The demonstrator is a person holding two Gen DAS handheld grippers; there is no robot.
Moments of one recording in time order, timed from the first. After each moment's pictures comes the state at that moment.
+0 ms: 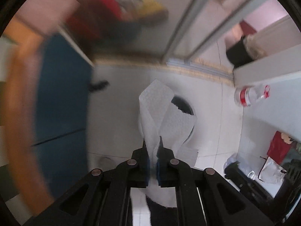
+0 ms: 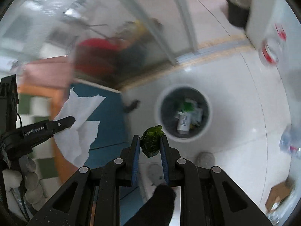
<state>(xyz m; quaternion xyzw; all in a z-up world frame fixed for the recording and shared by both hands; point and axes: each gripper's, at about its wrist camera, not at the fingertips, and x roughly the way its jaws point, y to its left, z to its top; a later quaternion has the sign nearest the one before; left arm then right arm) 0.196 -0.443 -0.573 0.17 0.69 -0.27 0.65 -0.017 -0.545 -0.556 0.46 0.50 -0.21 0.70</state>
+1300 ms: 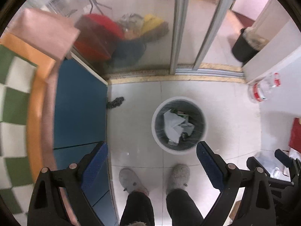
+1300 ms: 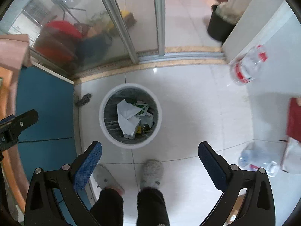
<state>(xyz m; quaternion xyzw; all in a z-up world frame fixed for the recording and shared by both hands) 0.126 -0.436 -0.485 0.25 0.60 -0.26 0.72 -0.032 -0.571 -0.553 0.29 0.58 -0.29 0.70</state>
